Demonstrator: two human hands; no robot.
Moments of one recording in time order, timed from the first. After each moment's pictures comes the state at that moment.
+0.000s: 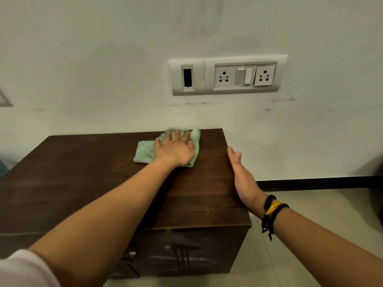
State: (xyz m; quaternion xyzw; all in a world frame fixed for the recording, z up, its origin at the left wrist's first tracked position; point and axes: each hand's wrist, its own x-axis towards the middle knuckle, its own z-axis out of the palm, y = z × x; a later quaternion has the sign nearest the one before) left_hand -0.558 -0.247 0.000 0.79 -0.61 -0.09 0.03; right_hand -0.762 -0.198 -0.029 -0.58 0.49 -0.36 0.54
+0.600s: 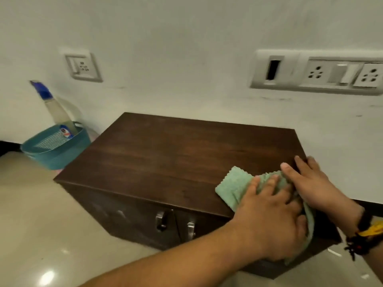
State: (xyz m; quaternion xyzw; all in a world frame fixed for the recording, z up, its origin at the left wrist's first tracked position) left_hand -0.618 -0.082 -0.005 0.58 -0.81 -0.08 0.06; right_hand -0.738 -0.196 -0.009 -0.72 0.62 -0.12 0.30
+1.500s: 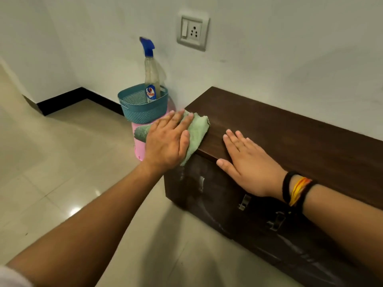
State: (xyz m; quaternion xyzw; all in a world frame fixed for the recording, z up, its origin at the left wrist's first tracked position) left_hand -0.246 0.068 -0.057 0.82 -0.50 0.19 0.22; right_hand -0.455 -0.057 -0.006 -0.98 0.19 0.05 0.02
